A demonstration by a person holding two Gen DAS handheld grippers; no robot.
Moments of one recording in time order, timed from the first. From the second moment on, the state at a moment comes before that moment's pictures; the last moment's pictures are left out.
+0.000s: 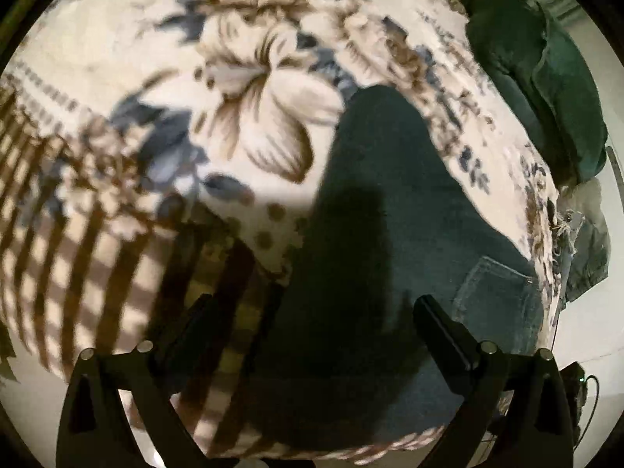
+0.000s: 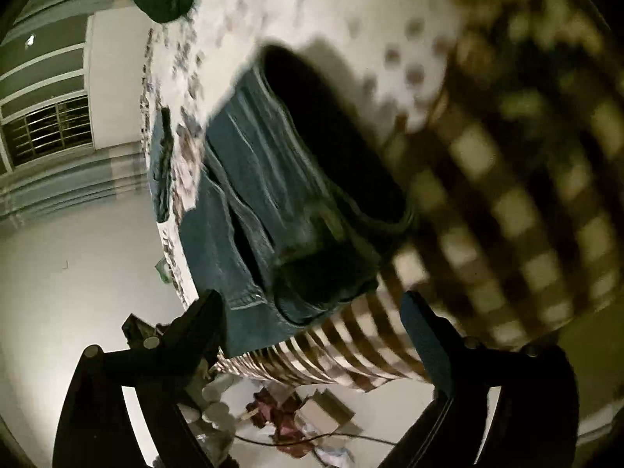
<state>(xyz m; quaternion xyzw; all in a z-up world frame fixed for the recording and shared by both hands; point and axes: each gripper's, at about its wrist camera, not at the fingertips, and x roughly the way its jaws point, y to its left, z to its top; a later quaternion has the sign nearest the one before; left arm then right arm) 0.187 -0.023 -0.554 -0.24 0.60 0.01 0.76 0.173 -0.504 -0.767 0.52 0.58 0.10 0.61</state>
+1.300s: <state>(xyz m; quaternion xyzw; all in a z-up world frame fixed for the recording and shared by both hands) 0.216 0.019 -0.385 -0.32 0.49 -0.07 0.80 0.252 -0.436 -0.602 0.50 0.50 0.15 0.69</state>
